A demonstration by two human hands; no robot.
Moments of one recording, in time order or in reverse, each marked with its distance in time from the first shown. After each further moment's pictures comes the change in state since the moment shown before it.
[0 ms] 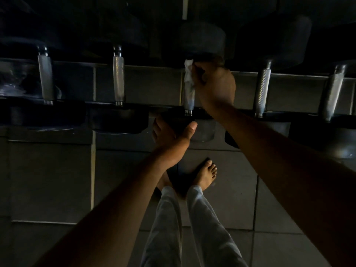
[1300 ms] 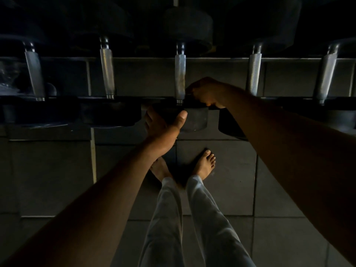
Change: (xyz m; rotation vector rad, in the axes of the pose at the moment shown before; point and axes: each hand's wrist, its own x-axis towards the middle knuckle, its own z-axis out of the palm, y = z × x) left_hand 0.000 0.004 0.000 0.001 -0.011 -0.033; right_hand -0.002 0.027 -0.016 0.209 -0.969 0.515
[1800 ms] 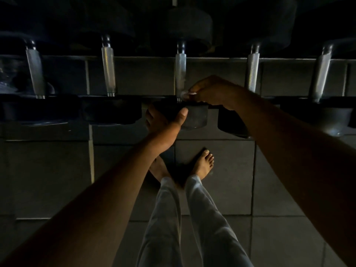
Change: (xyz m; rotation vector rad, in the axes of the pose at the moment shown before) left_hand 0.000 0.001 -0.002 -0.016 -0.019 -0.005; right_hand -0.038 -0.003 -0.006 -0.046 0.020 -0.113
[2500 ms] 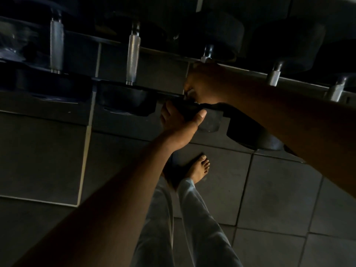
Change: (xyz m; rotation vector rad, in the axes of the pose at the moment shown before) left_hand 0.006 -0.005 0.004 -0.079 0.006 -0.007; right_hand 0.023 -0.060 0.017 -1.111 0.129 -0.641
